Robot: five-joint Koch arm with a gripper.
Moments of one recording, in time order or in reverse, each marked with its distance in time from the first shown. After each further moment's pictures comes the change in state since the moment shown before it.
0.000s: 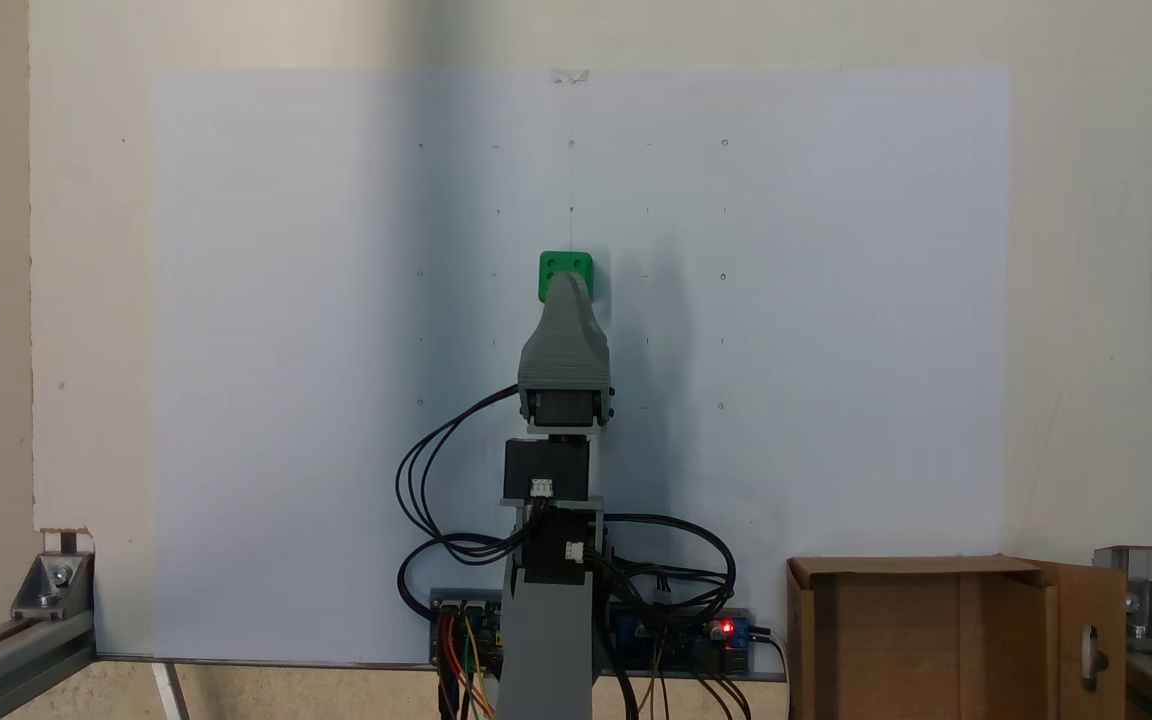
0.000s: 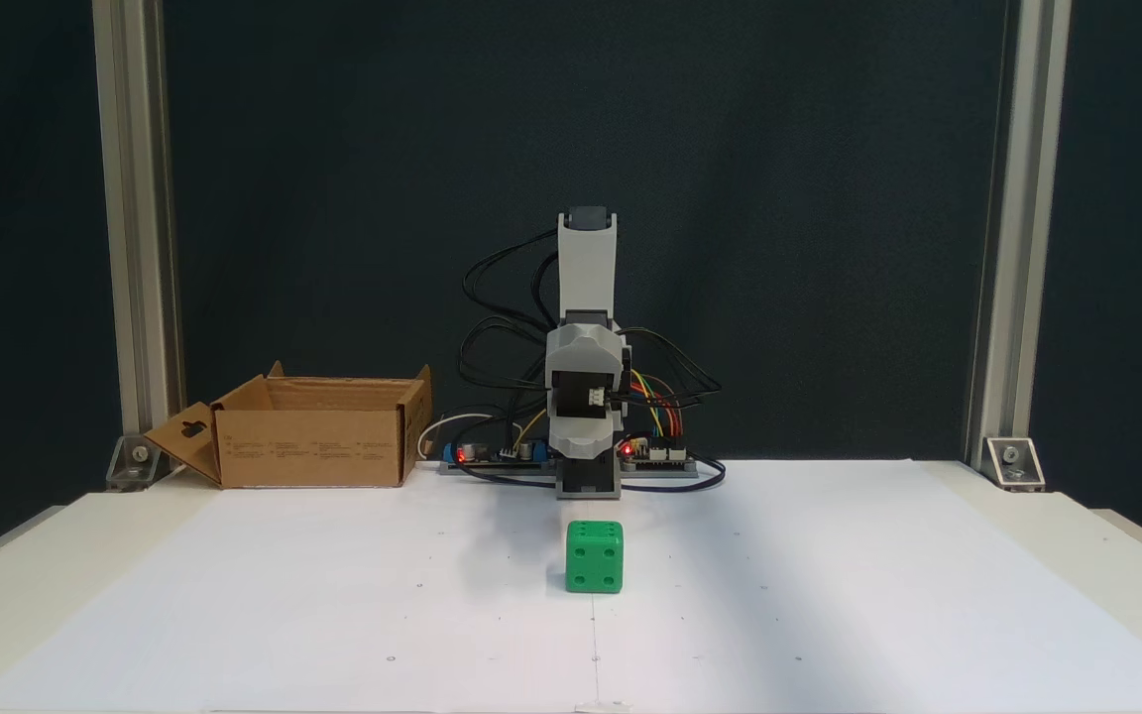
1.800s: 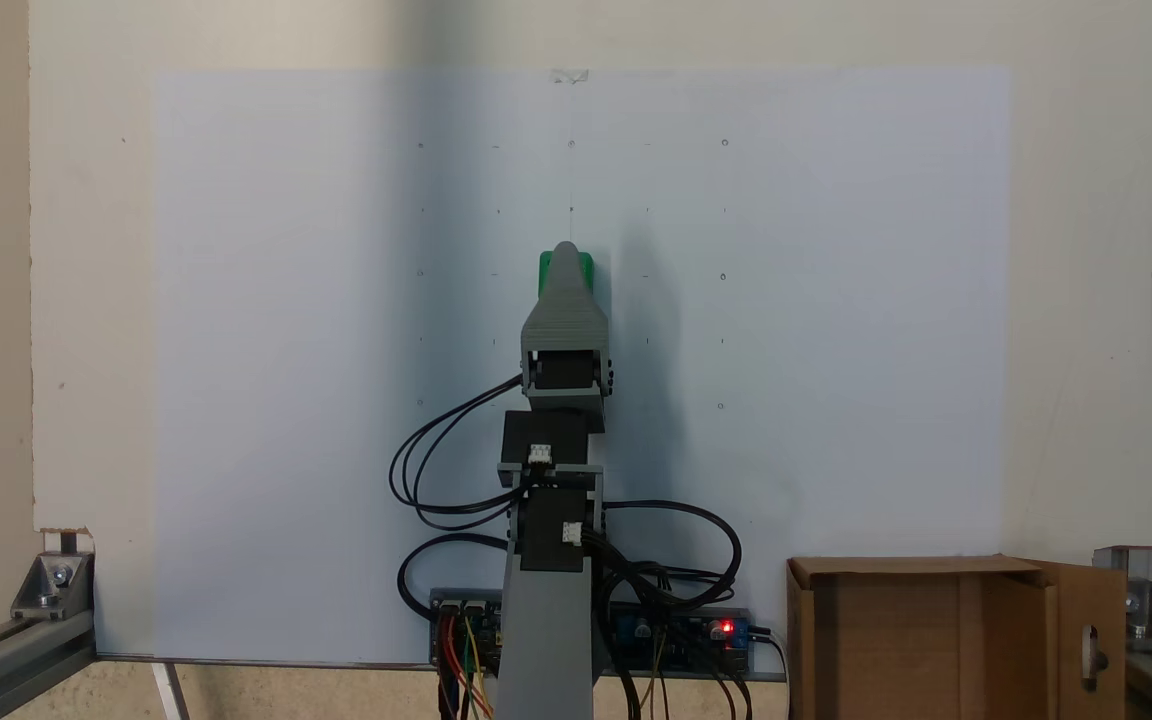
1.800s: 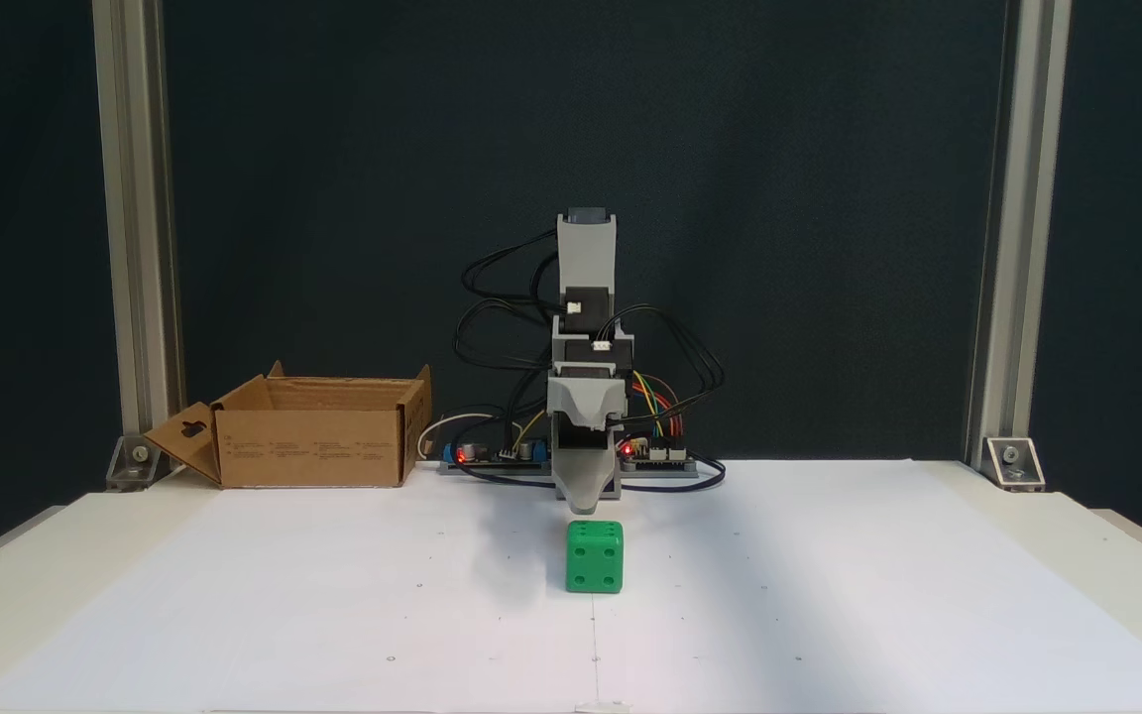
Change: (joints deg) arm -0.8 0.0 -18.1 39.1 0.0
